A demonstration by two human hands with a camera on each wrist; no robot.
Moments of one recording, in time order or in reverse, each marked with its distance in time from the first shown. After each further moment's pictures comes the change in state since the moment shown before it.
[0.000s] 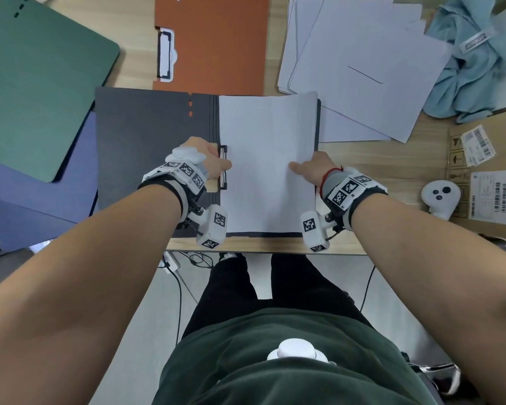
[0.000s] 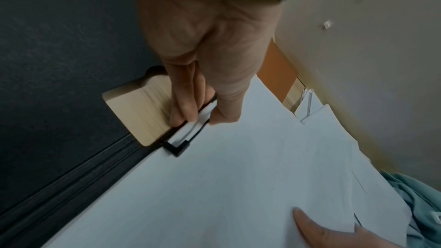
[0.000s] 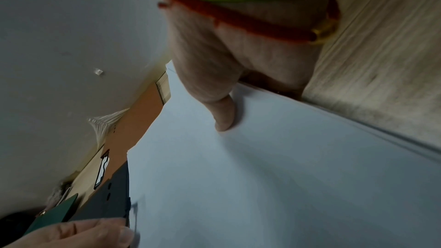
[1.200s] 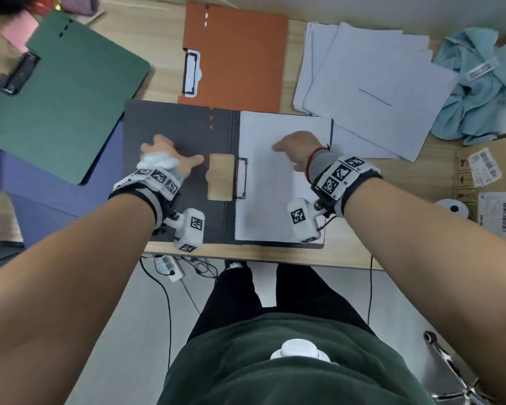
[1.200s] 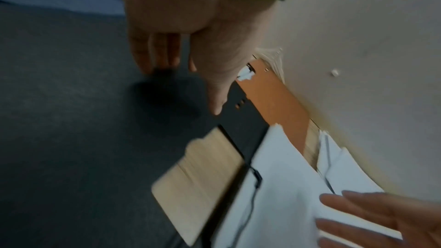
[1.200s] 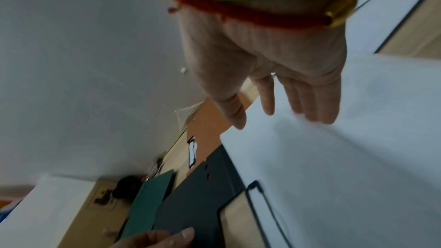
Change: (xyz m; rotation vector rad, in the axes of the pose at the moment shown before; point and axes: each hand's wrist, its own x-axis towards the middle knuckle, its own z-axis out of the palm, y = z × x) left_hand -0.004 -0.038 -0.067 0.212 0.377 -0.168; right_hand -0.035 -0.094 0.000 0.098 -0.080 -0.155
